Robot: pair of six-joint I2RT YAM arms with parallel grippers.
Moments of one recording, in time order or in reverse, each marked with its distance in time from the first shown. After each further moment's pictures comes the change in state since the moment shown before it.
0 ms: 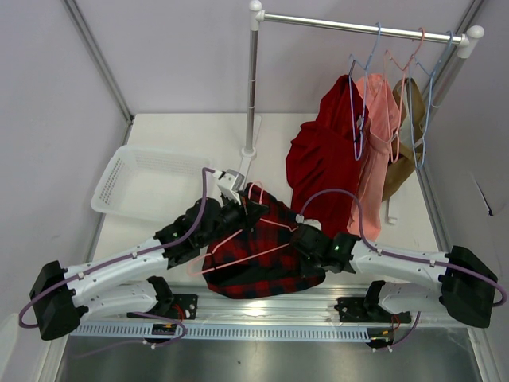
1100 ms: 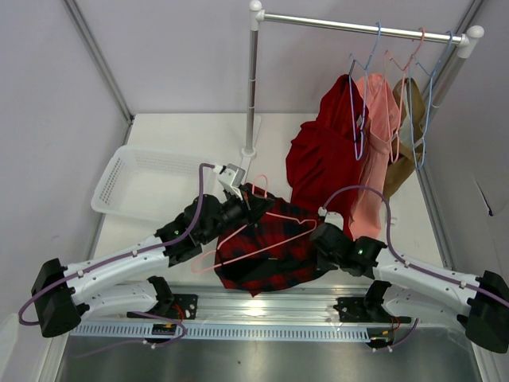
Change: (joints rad) left arm -0.019 0.019 0.051 0.063 0.006 0.002; right arm -0.096 -0.213 -0.087 -0.043 0.171 -0.051
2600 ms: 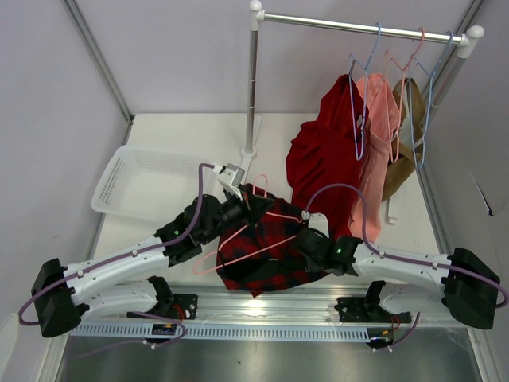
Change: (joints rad) left arm 0.000 -0.002 0.000 0.000 -0.003 -0.007; right arm 0.102 0.186 0.056 0.041 0.103 -0.014
